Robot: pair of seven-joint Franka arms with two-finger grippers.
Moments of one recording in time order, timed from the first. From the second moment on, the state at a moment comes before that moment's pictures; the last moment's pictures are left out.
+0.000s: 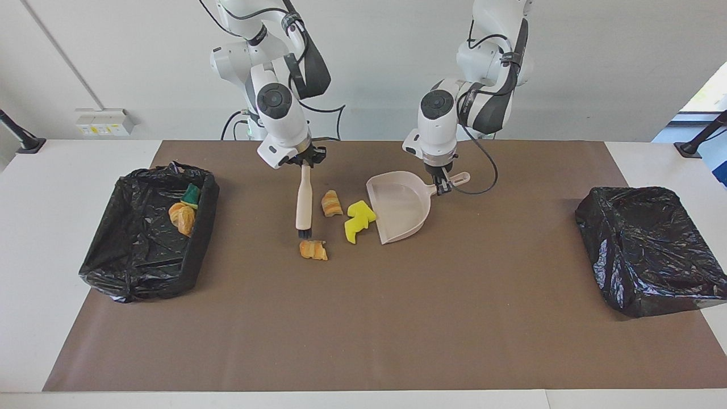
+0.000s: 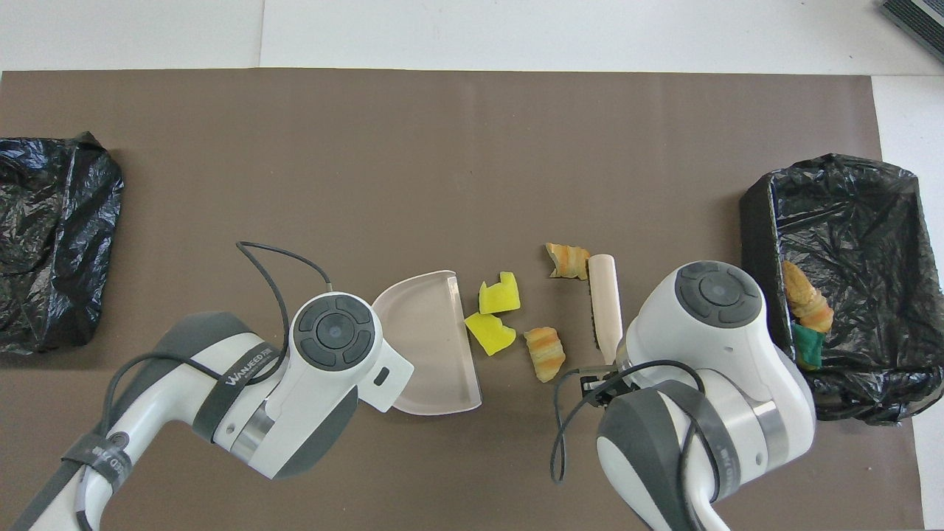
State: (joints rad) left arm -0.62 0.02 0.02 -2.20 0.14 2.03 0.77; right arm 0.29 -0.10 0.10 -2.23 0.10 1.74 0.35
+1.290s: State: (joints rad) left arm -0.61 0.02 0.01 -2.20 0.14 2.04 0.76; right arm 0.59 0.07 0.13 -2.19 0.53 2.15 0.48
